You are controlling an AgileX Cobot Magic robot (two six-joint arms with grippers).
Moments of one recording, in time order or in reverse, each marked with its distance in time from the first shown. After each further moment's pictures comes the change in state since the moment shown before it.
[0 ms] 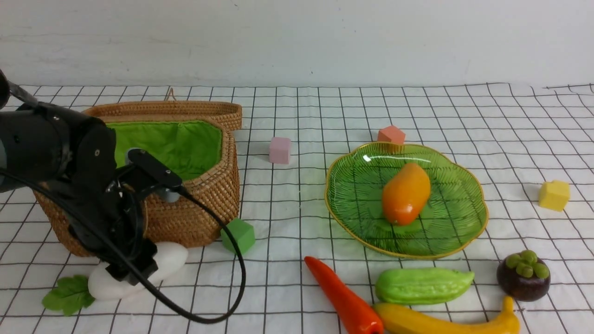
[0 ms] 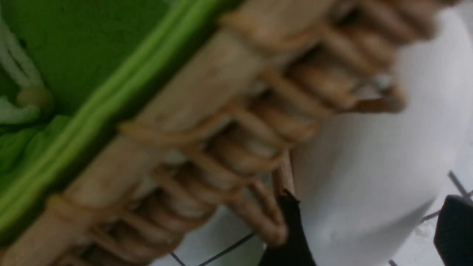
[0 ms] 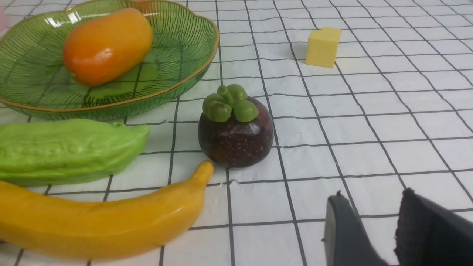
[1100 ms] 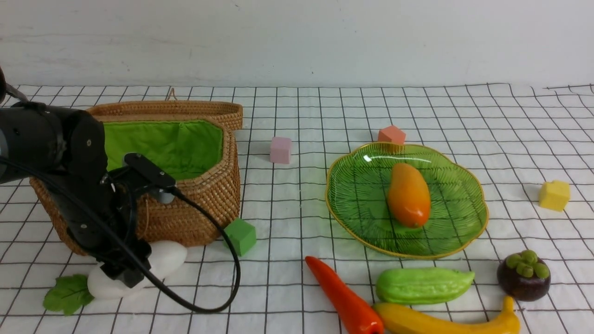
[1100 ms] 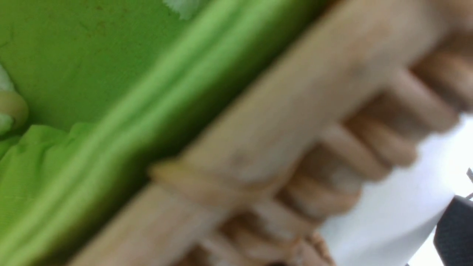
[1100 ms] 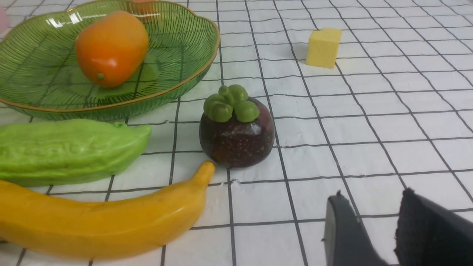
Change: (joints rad) right arm 0.000 0.000 0.000 0.000 0.000 0.001; left arm 0.046 0.065 -0.030 -0.116 0.037 0.157
